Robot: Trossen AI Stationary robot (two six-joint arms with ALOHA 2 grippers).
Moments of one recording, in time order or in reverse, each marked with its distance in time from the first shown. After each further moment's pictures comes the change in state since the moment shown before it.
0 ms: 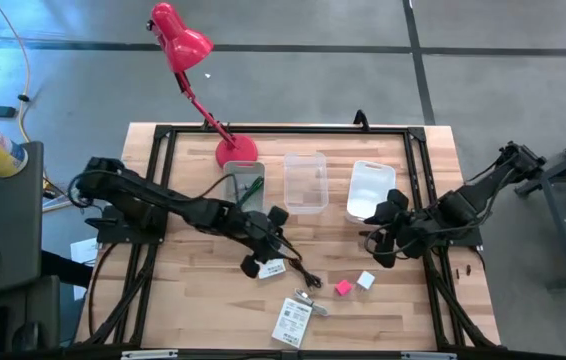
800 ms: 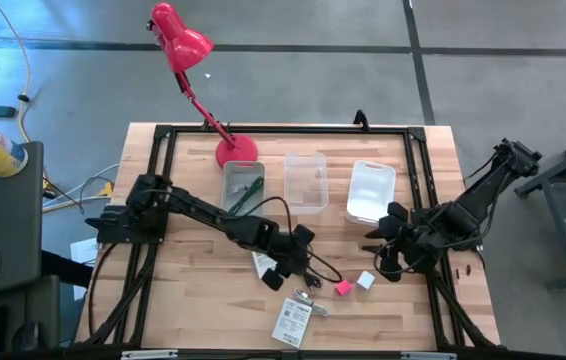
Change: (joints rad) left arm -0.015 0.403 0.328 -0.184 0.040 -0.016; right arm 0.121 0.002 -0.066 0.084 0.015 0.059
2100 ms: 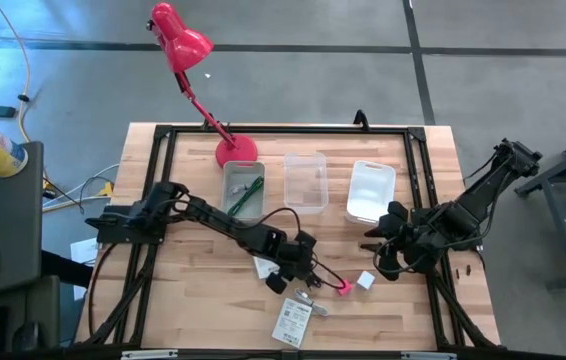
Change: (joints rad) left arm -0.002 0.140 0.029 0.028 -0.020 -0.008; right arm -0.001 0.000 0.001 0.009 0.032 0.023
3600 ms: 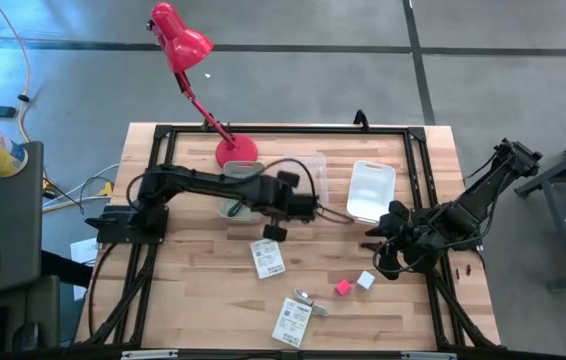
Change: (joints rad) left arm 0.182 -0.101 0.449 -0.892 -0.369 -0.193; right arm 0.000 0.000 0.000 -0.019 0.003 0.015
